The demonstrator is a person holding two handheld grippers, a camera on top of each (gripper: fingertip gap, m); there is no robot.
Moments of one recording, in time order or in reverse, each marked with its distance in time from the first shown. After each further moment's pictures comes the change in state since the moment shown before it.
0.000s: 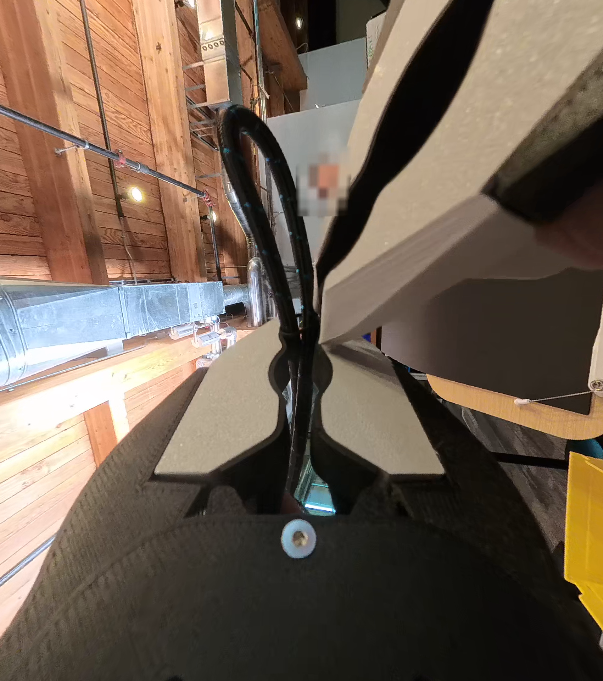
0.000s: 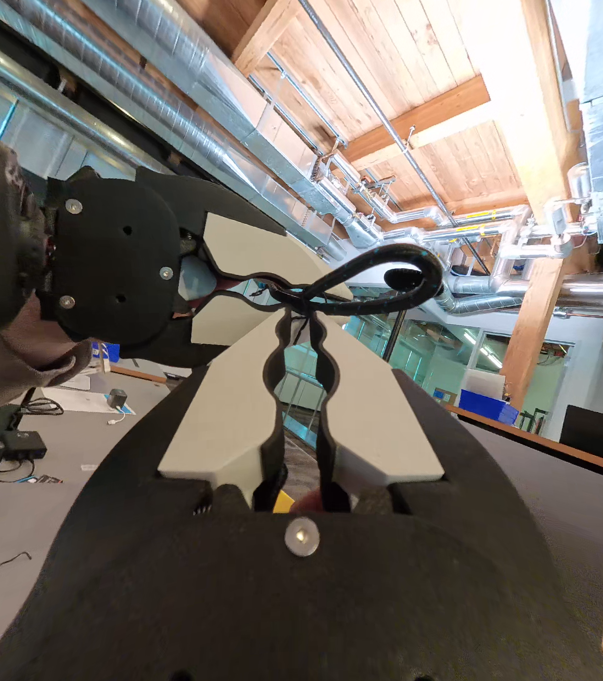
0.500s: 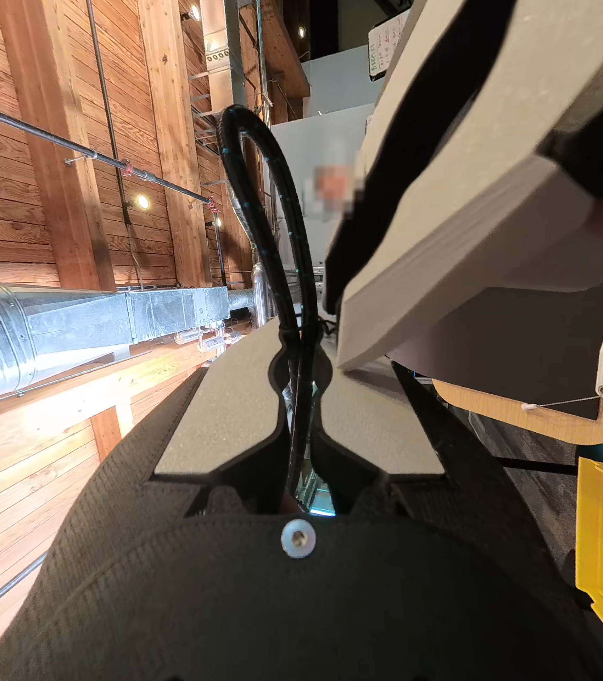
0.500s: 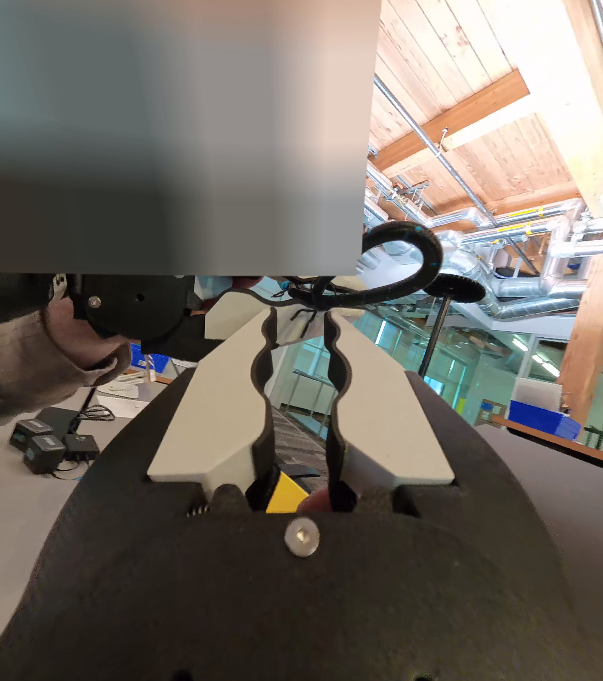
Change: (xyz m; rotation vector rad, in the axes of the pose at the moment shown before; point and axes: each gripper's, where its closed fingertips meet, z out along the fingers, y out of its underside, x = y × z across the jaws) left arm -0.006 -0.006 -0.003 0.015 -0.010 0.013; right arm -0.006 -0.004 -0.005 0.037 -0.090 0.080
